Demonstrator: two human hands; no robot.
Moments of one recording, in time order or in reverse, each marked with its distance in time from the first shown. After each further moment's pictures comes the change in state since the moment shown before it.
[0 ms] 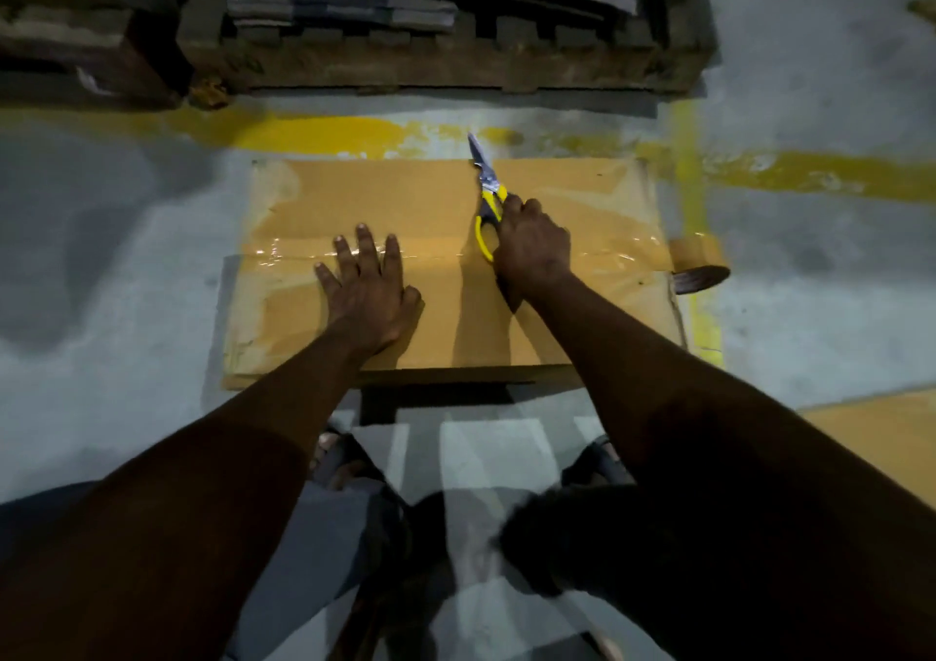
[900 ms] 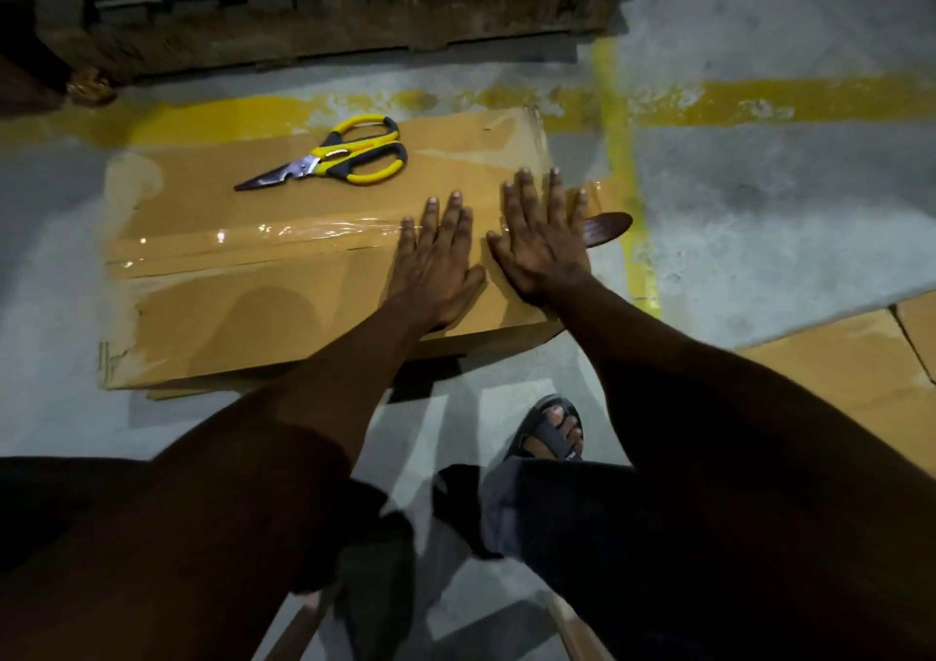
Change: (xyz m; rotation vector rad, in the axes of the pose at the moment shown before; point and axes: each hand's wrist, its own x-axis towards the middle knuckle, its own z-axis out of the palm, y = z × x) left_hand 0.020 0.186 0.024 0.076 0.075 0.394; right_hand -0.052 0.159 0.034 -0.116 -0.038 -0.056
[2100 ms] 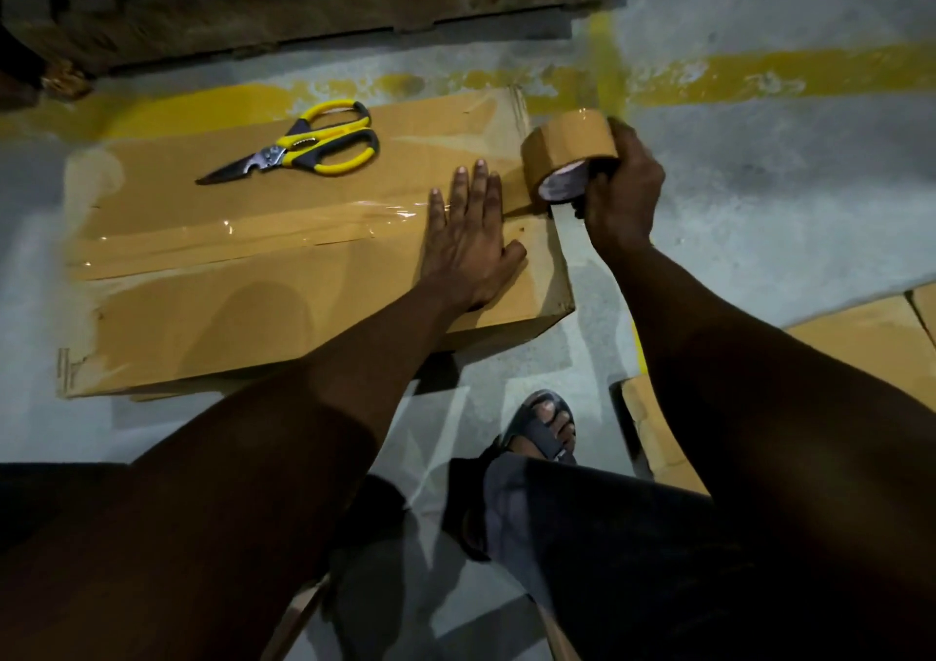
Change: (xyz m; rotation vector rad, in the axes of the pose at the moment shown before) left_hand 0.040 0.060 -0.003 -0.045 0.056 -0.039; right_hand 0.012 0.075 -0.026 0.931 0.480 0.501
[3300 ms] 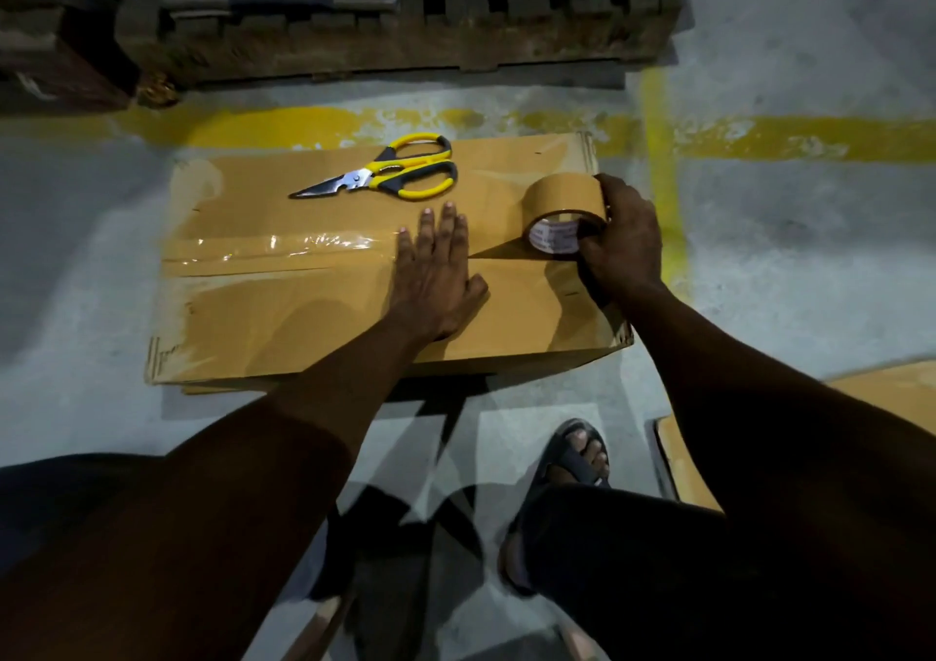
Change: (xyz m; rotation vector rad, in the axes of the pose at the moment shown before) left_hand -0.045 -0.103 -0.009 0.038 -0.014 -0.128; right_hand -0.029 -0.038 0.037 -0.363 -0.175 -0.308
